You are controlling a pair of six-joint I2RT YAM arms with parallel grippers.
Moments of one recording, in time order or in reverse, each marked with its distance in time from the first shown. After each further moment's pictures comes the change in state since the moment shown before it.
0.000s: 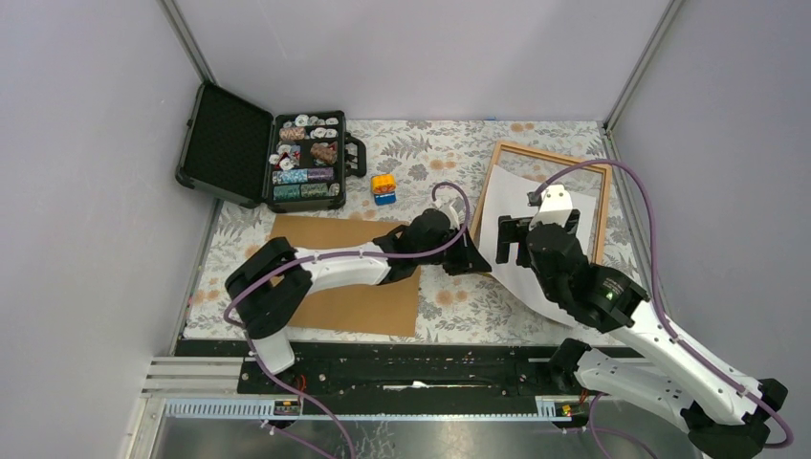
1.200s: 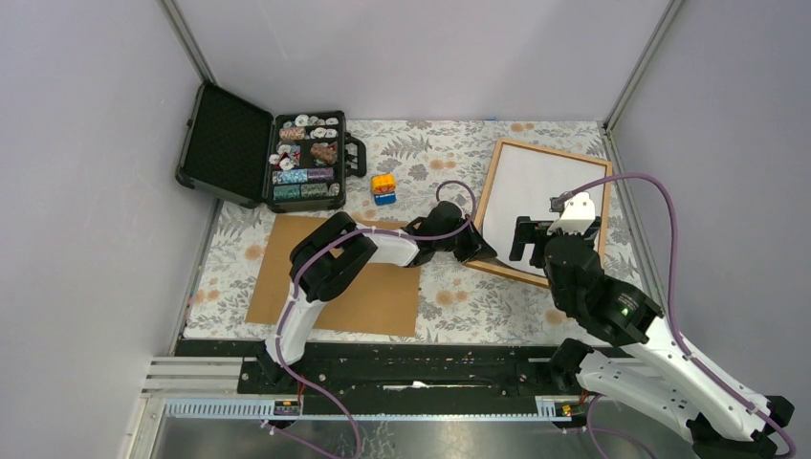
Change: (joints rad) left arm 0.106 0.465 0.245 0.174 0.042 -0.172; right arm 0.000 -0.101 -0.057 0.055 0.134 -0.027
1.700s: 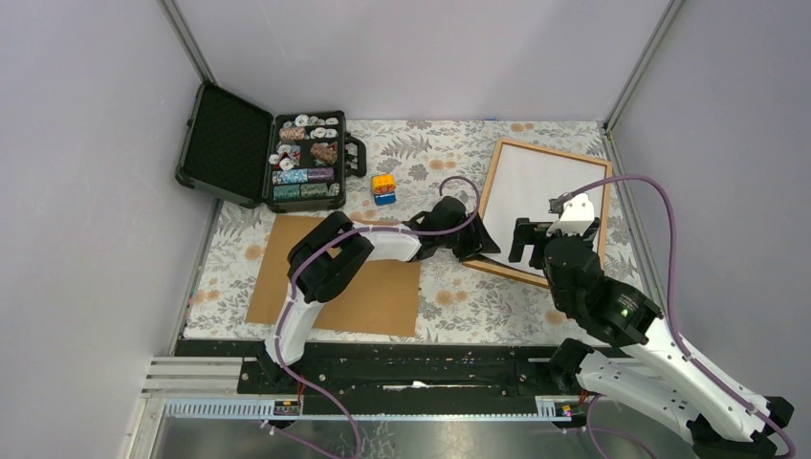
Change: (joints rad) left arm 0.002 -0.002 0.056 -0.140 -0.012 0.095; right arm 0.000 -0.009 -0.015 0.006 -0.011 0.000
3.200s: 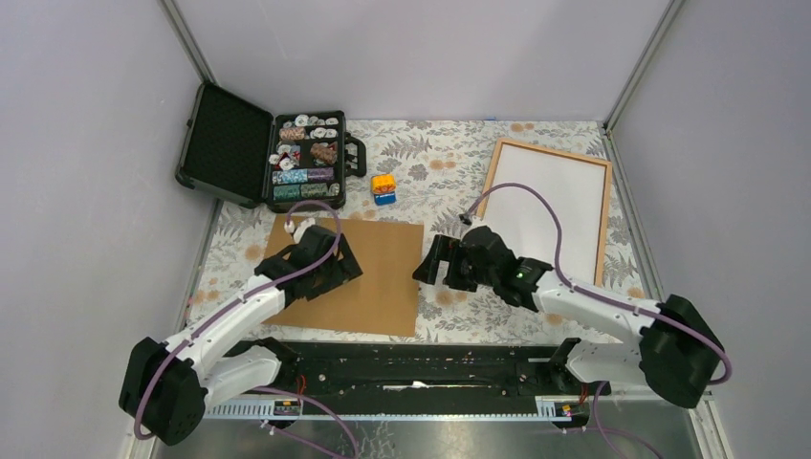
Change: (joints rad) left arm 0.337 -1.155 -0.673 -0.854 -0.483 0.259; right arm -0.002 0.526 -0.186 0.472 -0.836 0.600
